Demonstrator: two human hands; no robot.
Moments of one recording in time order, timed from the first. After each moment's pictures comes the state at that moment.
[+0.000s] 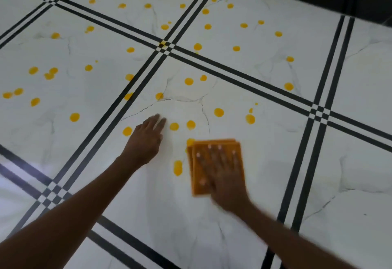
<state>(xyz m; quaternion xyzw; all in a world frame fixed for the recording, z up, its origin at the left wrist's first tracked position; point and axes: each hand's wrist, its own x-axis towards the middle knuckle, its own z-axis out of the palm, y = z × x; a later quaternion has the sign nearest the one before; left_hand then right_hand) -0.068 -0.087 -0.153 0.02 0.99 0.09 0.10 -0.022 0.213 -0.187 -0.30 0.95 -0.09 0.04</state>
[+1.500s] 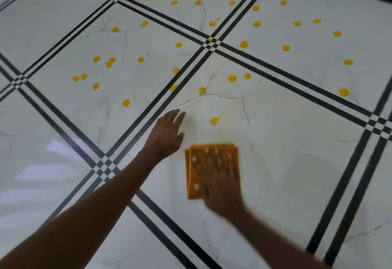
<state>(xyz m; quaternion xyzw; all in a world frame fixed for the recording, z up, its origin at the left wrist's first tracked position) -0.030 -0.123 -0.122 -0.04 0.99 0.09 0.08 0.023 0.119 -0.177 -0.38 0.91 -0.16 0.04</state>
